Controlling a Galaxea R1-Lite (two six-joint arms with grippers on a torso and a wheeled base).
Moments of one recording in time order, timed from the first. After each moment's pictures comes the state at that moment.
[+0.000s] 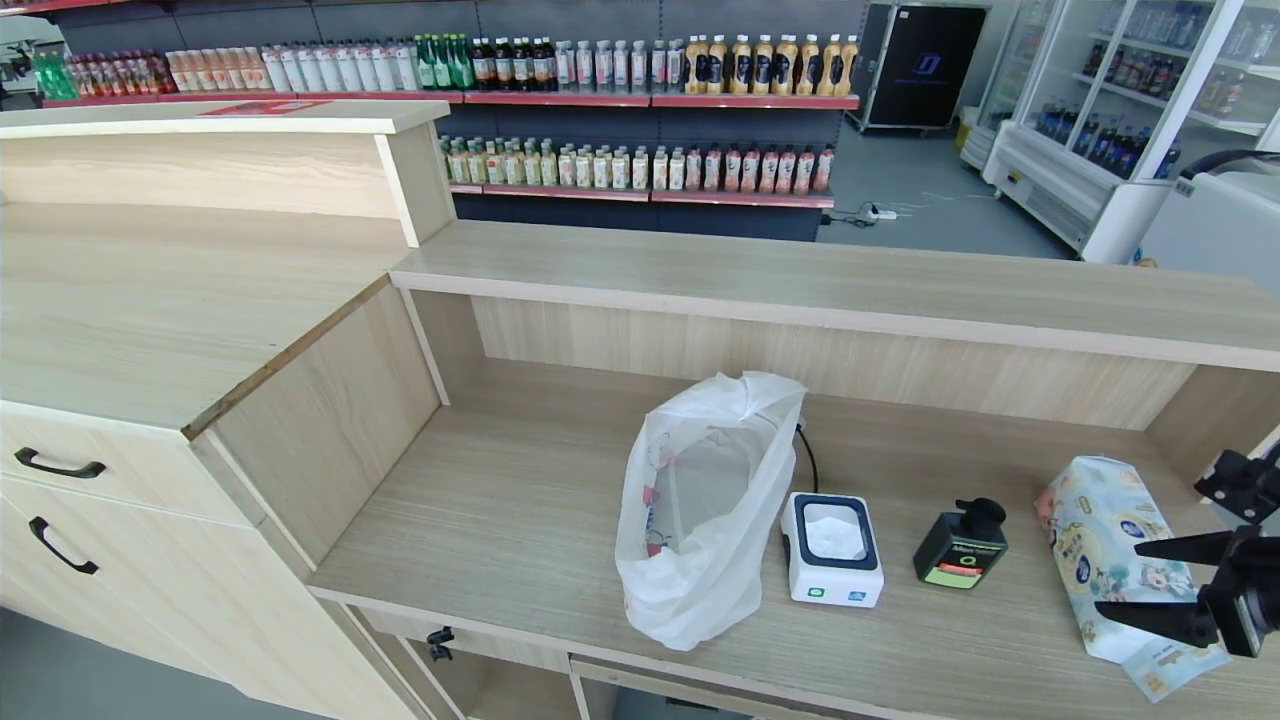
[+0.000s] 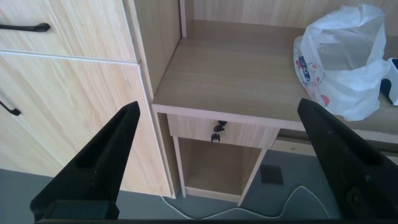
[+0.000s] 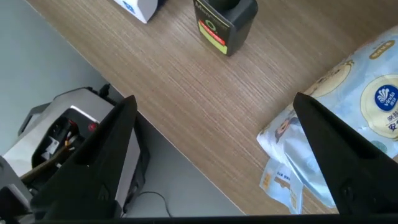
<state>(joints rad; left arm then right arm) -0.01 0.00 0.00 0.00 -0.04 0.00 -0.57 1.71 -0.68 0.05 0.76 -1.01</state>
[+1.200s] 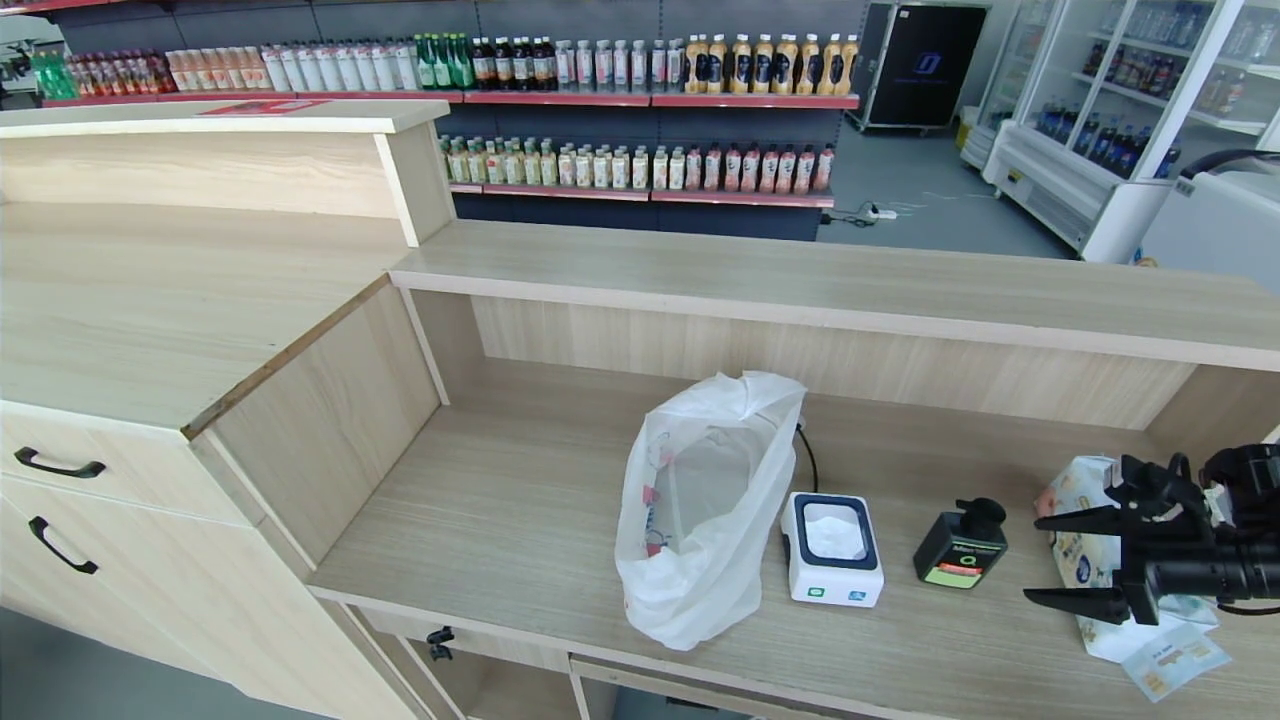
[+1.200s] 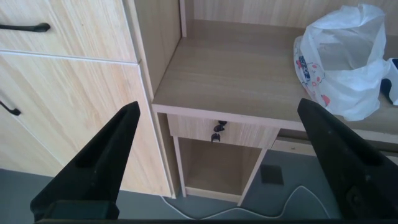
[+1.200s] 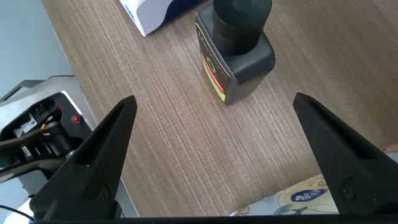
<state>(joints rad) -0.01 0.00 0.00 0.00 -0.04 0.00 -0.48 2.06 -0.91 0.05 0.91 -1.28</state>
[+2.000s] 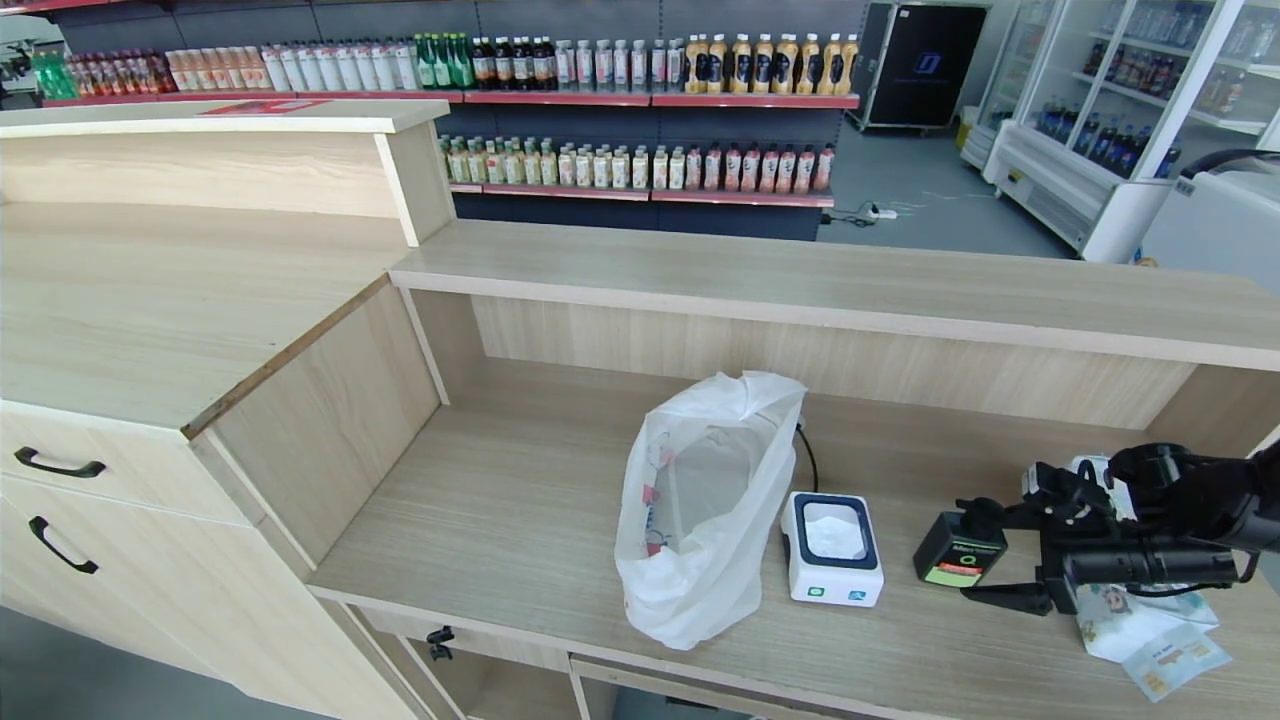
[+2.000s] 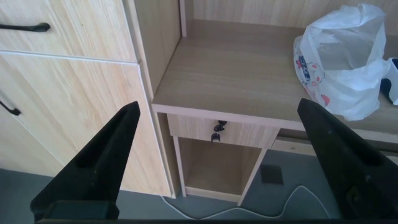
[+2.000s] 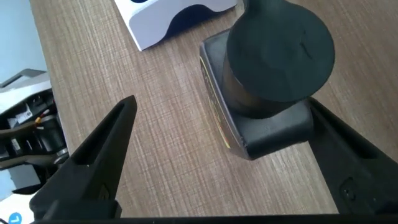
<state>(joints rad) -0.01 0.00 0.00 0.00 -0.04 0.00 -0.34 2.23 -1.00 -0.04 0.91 -1.27</state>
